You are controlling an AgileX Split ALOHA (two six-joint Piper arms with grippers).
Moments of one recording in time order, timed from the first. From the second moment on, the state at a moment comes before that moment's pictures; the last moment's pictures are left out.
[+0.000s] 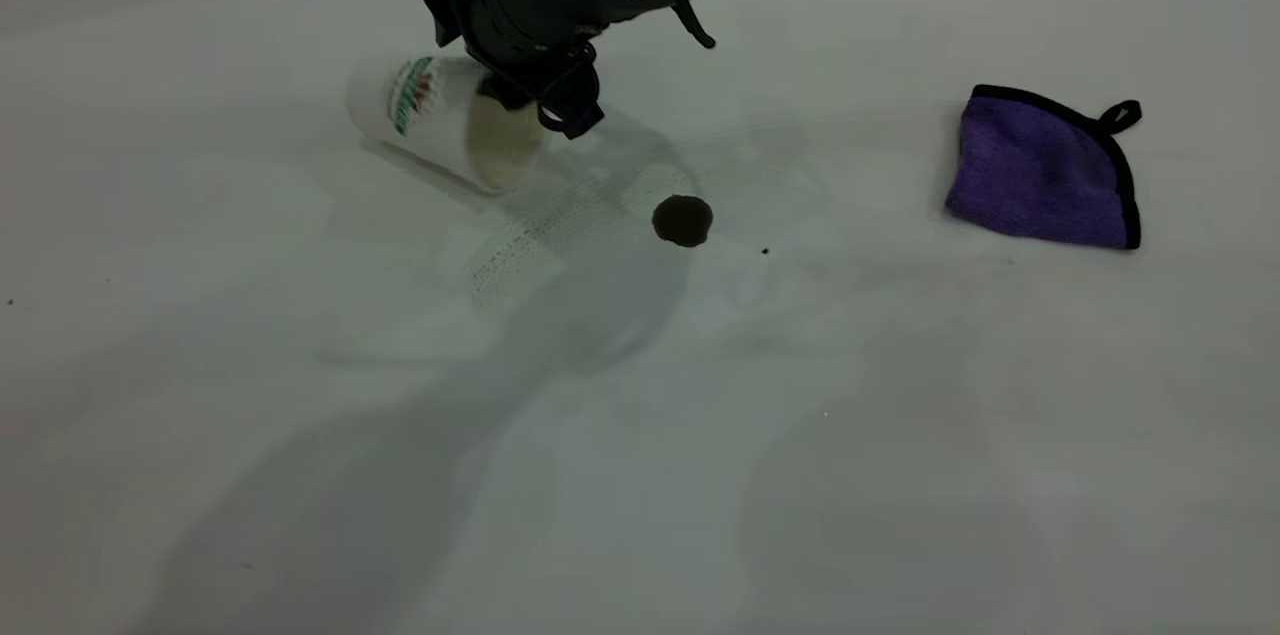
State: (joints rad) left arm -0.66 2.60 -1.82 1.05 0.87 -0.65; right arm -0.03 -0.02 -0.47 0.10 1.14 -0.13
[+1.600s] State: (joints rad) left arm -0.20 2.45 -1.84 -0.37 0.55 0.40; right arm -0.03 -0.02 -0.47 0.10 1.14 -0.13
